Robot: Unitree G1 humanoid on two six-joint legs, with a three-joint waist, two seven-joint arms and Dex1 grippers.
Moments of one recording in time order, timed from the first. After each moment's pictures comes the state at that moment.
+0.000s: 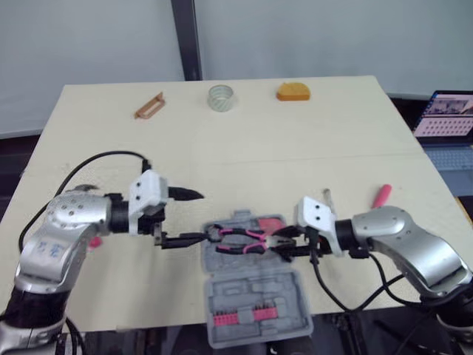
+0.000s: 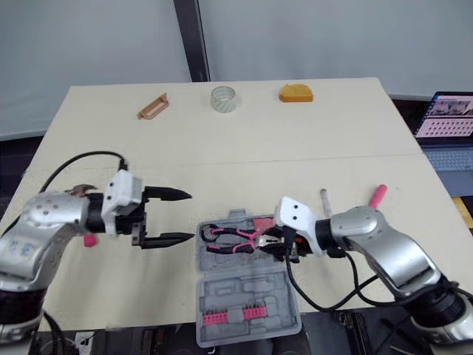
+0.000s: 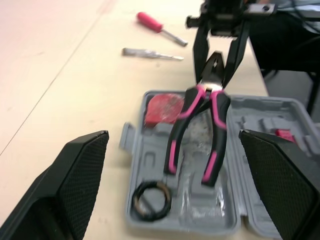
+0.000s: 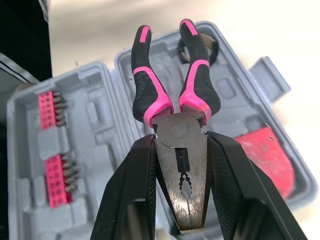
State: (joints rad) left arm -0.24 0.77 0.15 -0.42 -0.45 0.52 -1.10; right arm -0.38 -0.86 0.26 -0.47 0.42 0.71 1.01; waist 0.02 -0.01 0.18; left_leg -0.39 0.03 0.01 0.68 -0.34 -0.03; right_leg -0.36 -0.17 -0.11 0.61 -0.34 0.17
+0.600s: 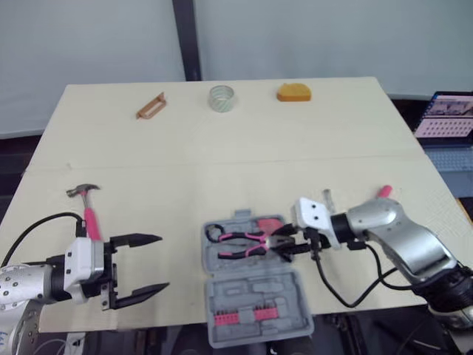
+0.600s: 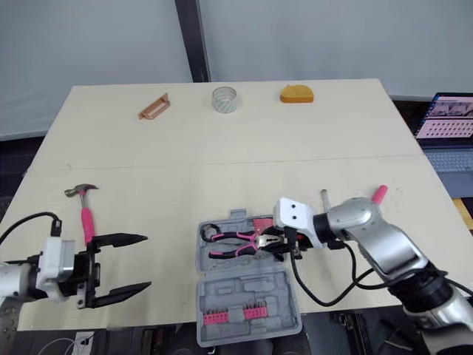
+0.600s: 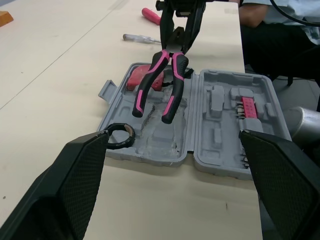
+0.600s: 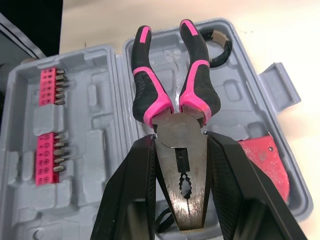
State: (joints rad) left arm 0.29 0.72 0.44 -0.38 -0.52 0.09 -1.24; right arm -0.48 -0.81 0.36 -0.31 0.29 0.55 1.16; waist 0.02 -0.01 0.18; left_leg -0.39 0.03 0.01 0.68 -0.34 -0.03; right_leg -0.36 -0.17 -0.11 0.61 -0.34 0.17
